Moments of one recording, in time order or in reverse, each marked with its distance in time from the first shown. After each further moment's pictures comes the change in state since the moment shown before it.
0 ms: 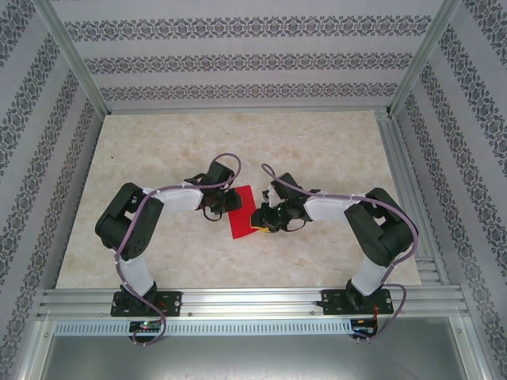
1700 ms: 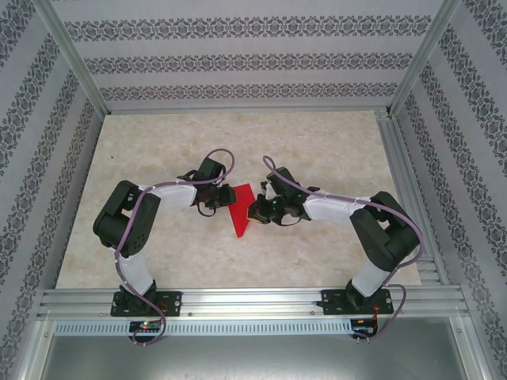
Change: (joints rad) left arm 0.079 0.011 -0.004 0.033 0.032 0.082; right arm 0.039 -0.029 0.068 0.031 0.092 0.133
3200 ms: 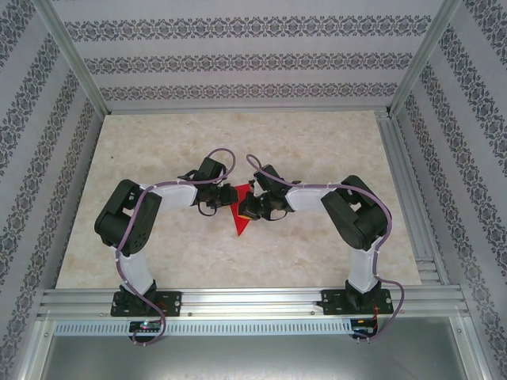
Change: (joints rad) left arm 0.000 0.012 0.002 0.030 0.033 0.012; right arm 0.008 0.237 0.150 0.035 -0.002 -0.052
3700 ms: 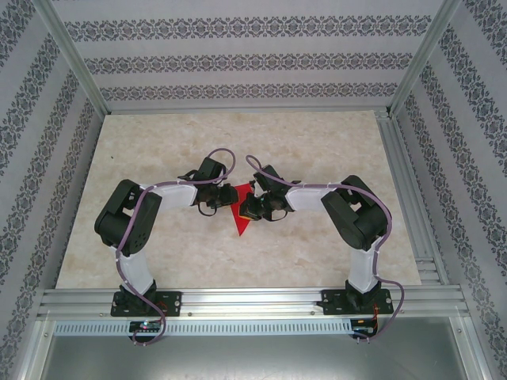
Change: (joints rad) left arm 0.000 0.001 0.000 0.003 0.003 0.000; right arm 0.000 0.001 0.005 -0.034 0.026 -0.026
